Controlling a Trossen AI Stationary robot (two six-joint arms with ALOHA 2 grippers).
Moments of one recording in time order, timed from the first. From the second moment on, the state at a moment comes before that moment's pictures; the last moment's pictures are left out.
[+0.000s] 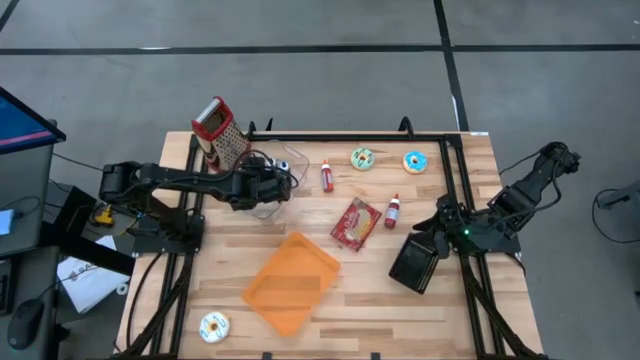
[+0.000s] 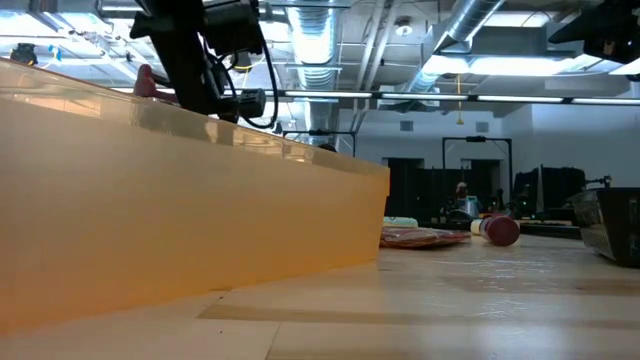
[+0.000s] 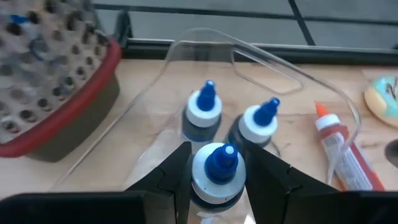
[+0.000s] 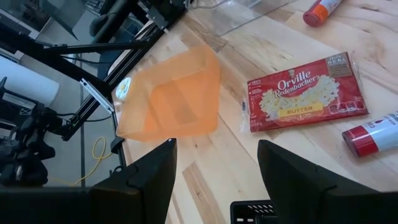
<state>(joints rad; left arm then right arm) 0.12 1.46 0.92 -0.63 -0.86 -1.25 0.70 0.71 0.77 -0.76 0.63 1.21</state>
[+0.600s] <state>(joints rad) 0.19 1.51 0.91 -0.52 -0.80 -1.10 0.70 0.71 0.77 -0.76 0.65 1.23</state>
